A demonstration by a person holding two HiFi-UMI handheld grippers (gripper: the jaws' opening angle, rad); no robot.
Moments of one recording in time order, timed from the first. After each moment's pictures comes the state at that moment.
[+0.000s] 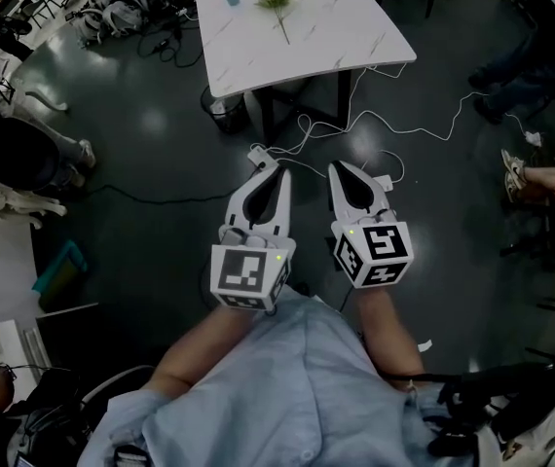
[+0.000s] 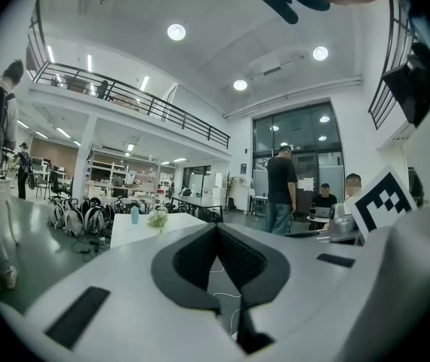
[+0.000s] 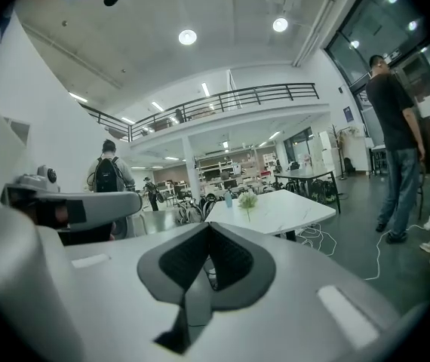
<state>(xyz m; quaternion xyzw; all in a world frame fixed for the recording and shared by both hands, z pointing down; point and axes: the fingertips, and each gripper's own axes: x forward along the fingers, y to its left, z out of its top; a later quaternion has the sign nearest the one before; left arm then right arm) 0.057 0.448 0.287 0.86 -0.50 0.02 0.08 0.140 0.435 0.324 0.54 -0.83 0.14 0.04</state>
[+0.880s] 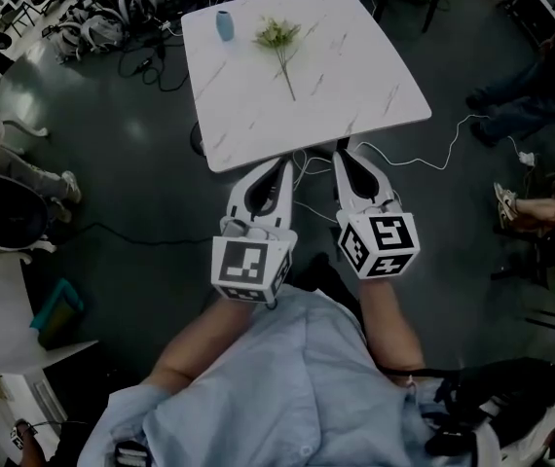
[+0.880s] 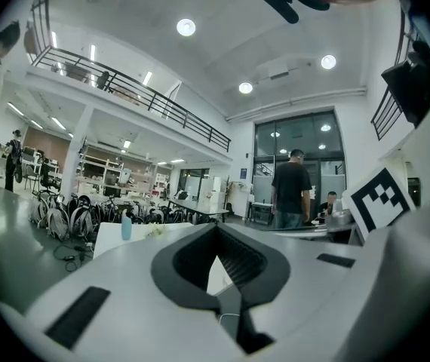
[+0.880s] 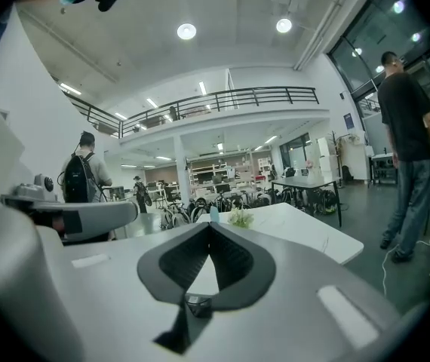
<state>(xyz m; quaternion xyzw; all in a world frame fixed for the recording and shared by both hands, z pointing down) 0.037 0.201 0.282 0.87 -0.48 -0.01 0.10 0.126 0.187 0.308 0.56 -0.82 0.12 0.04</state>
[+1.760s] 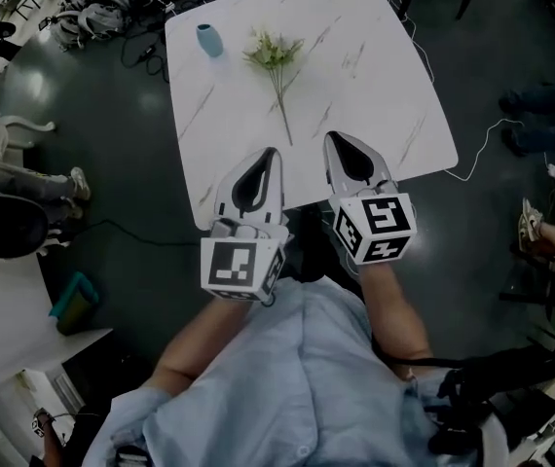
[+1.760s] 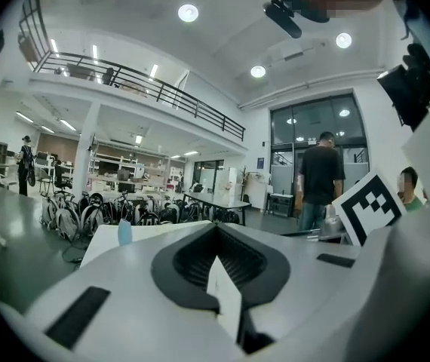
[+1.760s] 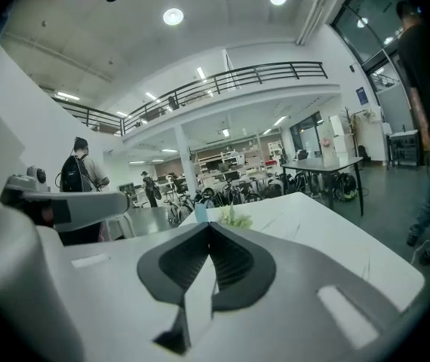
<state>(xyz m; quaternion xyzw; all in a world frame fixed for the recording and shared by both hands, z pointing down) 0.076 -0.002 0.314 0.84 -0.53 0.03 0.10 0.163 -0.030 0.358 0.51 -0.84 0.17 0.06</state>
